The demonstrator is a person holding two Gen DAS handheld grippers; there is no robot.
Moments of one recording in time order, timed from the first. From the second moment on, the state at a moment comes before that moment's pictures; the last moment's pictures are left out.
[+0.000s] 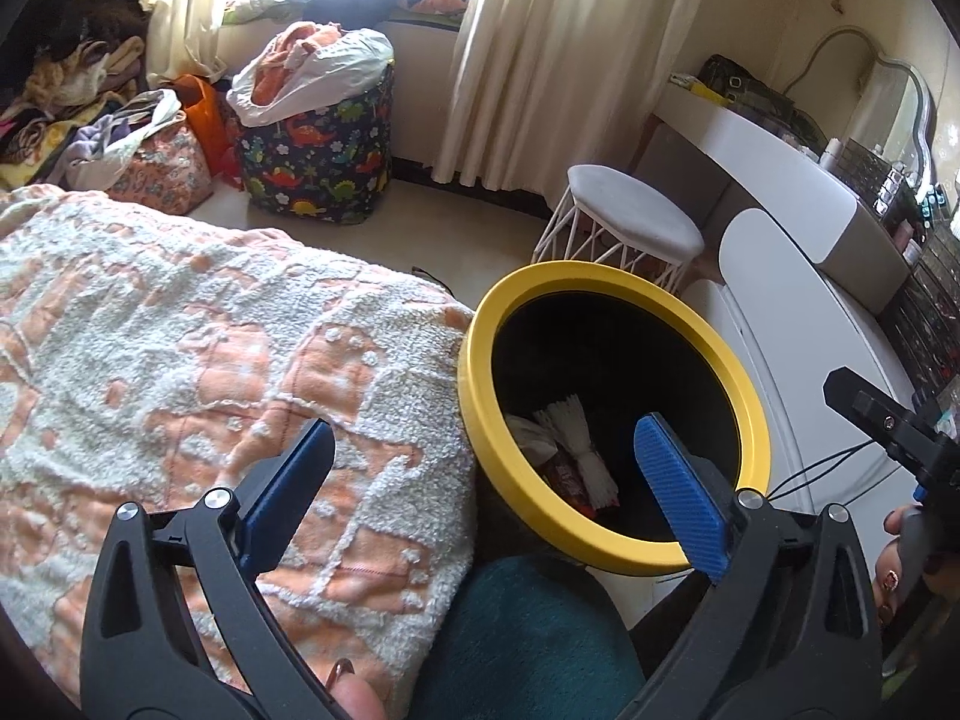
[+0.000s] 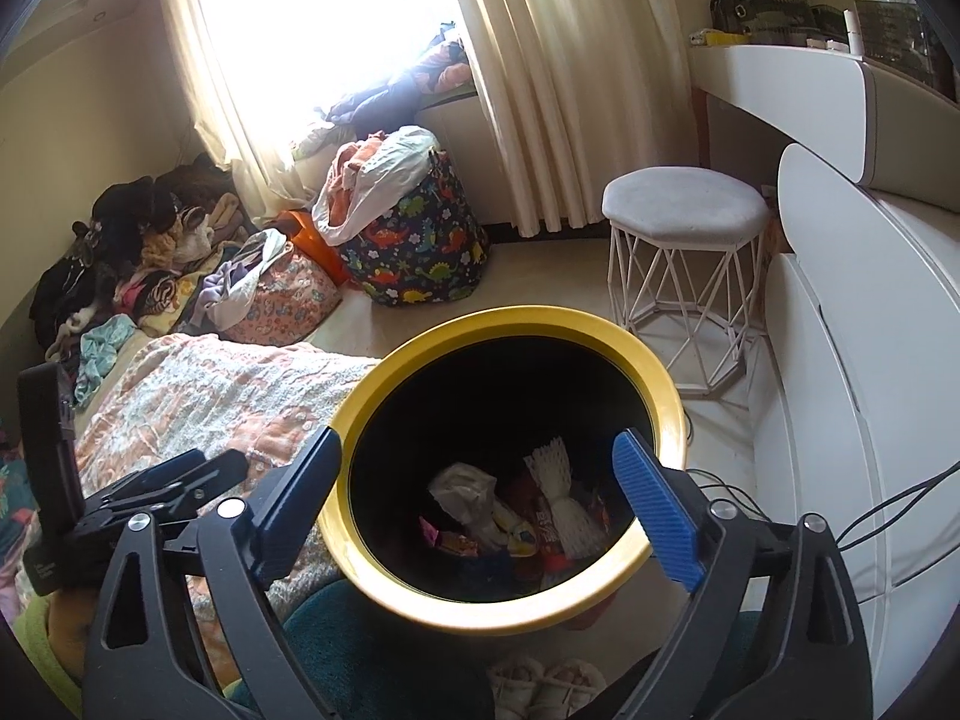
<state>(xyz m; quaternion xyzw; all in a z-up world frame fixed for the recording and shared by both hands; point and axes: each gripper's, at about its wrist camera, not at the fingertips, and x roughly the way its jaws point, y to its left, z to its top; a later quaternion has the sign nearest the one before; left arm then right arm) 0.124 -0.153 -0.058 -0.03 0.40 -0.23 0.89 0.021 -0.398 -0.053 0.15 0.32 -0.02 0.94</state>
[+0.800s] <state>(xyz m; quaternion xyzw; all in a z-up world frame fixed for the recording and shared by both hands) 0.073 -0.087 -0.027 -0.02 0.31 -0.12 0.94 -0.008 -0.355 -0.036 0.12 0.22 -0.01 0.97</state>
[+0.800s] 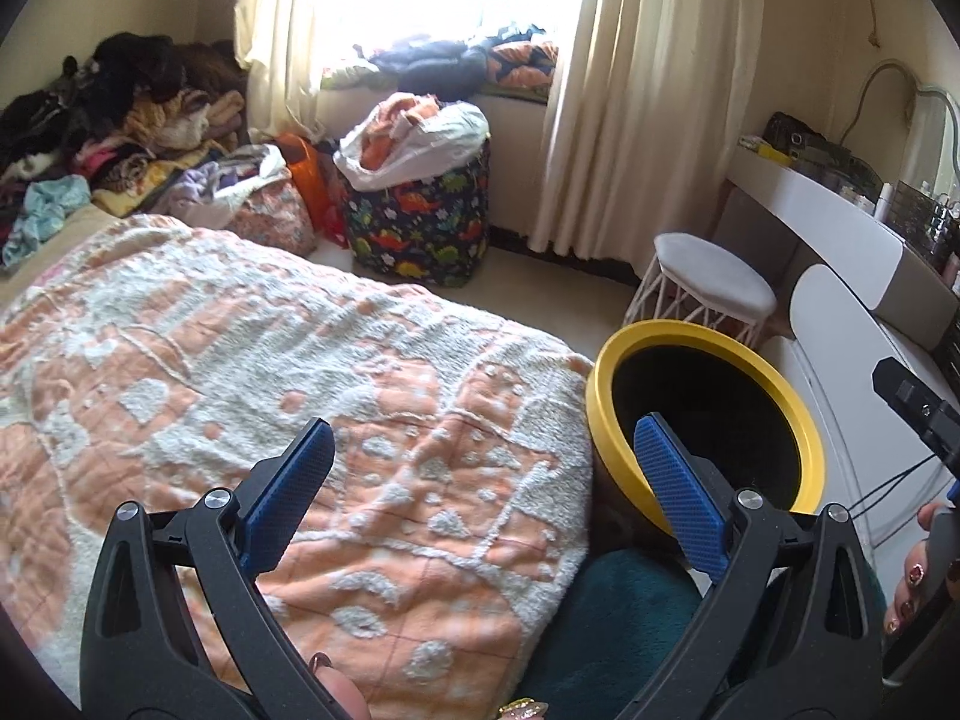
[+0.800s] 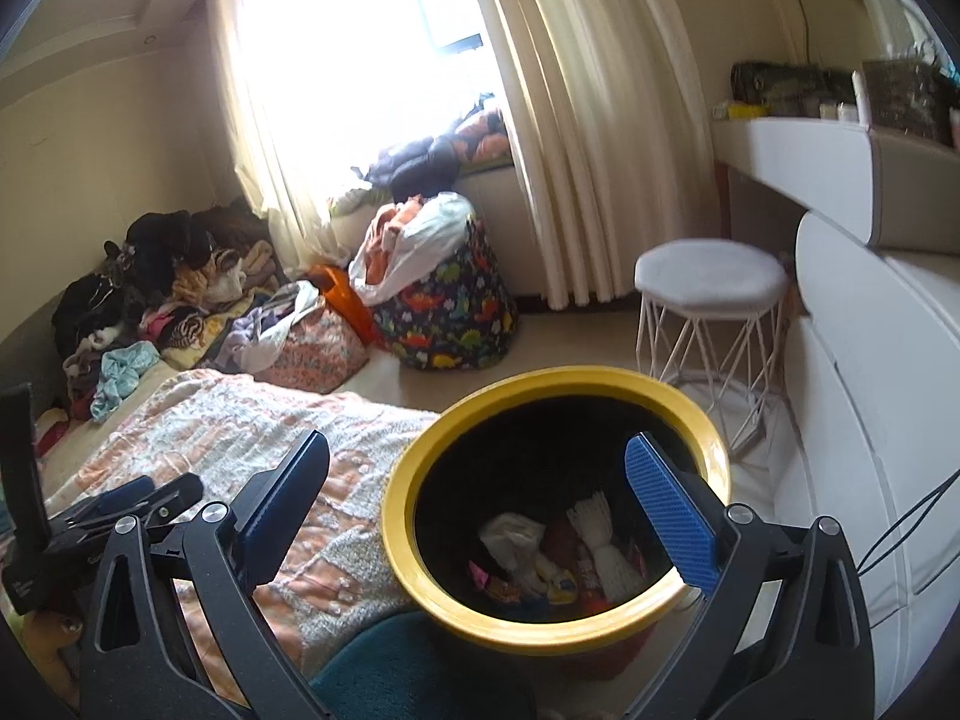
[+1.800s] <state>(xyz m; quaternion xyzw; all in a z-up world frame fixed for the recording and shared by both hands) 0.009 -0.061 -0.026 0.00 0.21 -0.06 0.98 -0.050 -0.304 -0.049 0.04 0.08 -0.01 1.00</state>
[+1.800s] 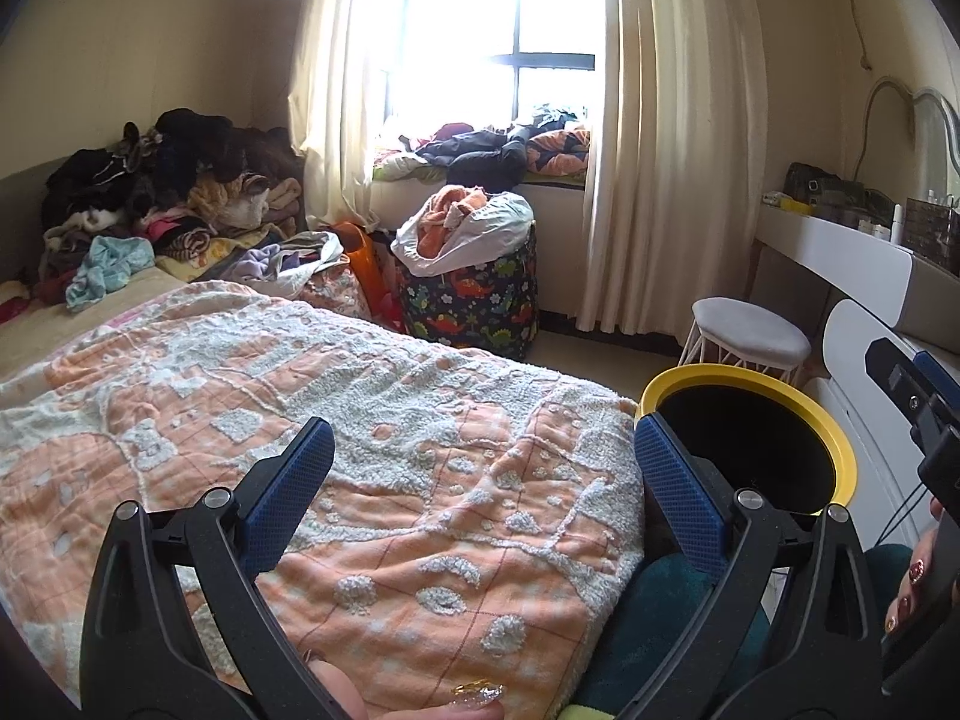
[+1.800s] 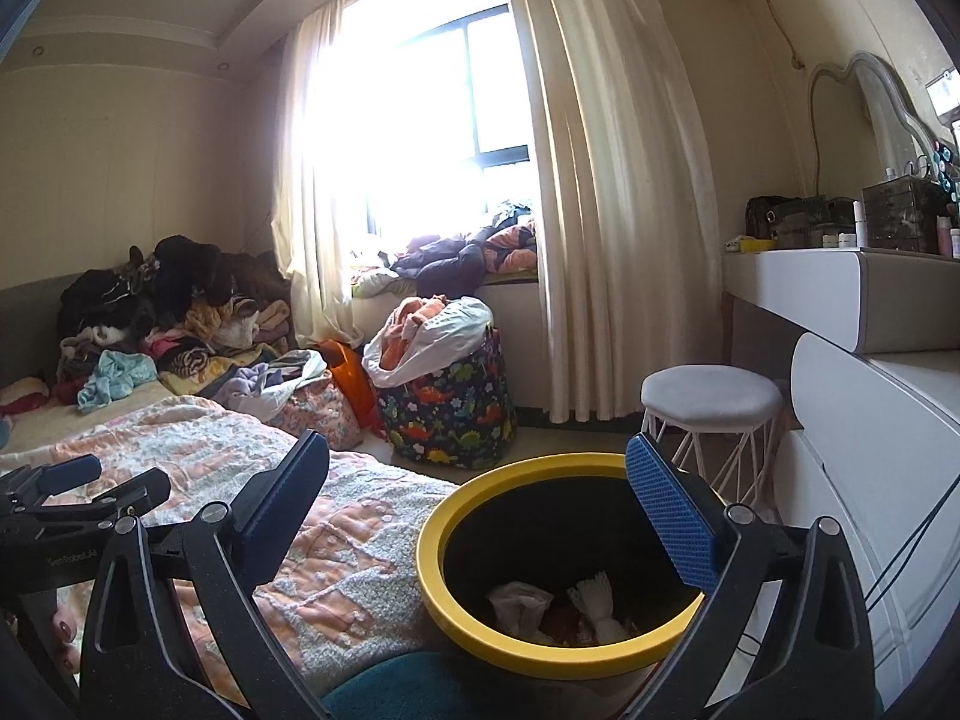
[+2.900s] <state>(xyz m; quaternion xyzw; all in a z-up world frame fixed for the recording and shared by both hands) 0.008 -0.062 -0.029 -0.01 0.21 -0.06 0.98 -0.054 -0.311 -0.051 0.06 0.08 -0.03 0.99</state>
